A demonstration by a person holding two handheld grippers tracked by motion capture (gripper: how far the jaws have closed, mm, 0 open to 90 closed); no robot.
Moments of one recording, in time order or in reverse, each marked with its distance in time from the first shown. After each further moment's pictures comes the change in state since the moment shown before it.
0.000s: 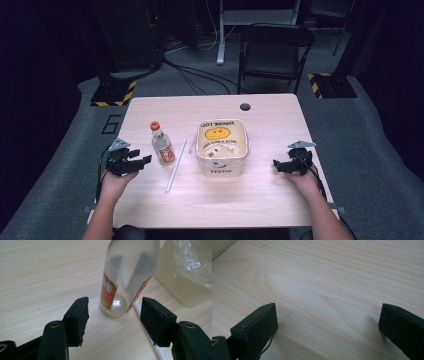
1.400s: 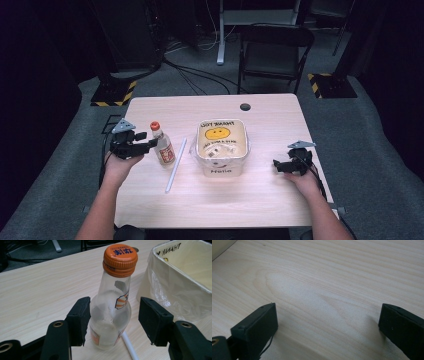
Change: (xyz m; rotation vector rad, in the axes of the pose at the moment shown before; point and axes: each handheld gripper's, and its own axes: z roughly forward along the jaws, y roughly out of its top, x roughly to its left) left arm -0.019 0.061 -0.008 -0.065 -0.038 0.078; right arm 0.000 0.000 0.000 -0.001 -0.002 0.000
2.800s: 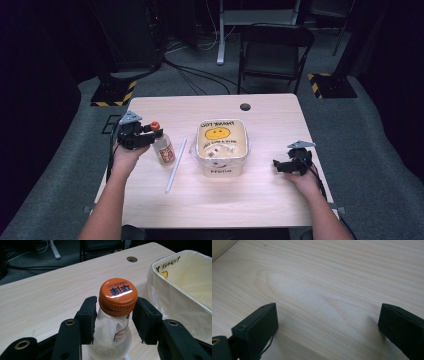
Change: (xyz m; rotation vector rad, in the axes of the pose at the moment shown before) left arm -0.002 0.021 0.020 -0.038 -0.004 0.021; right arm 0.000 0.000 0.000 -0.002 0.007 -0.012
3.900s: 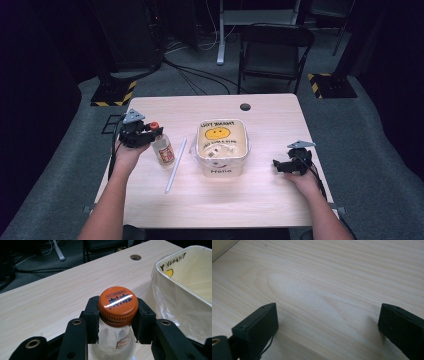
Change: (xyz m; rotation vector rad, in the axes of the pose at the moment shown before) left arm -0.002 0.006 0.002 0.016 0.034 0.052; right arm 0.000 0.000 0.000 0.000 0.003 0.000
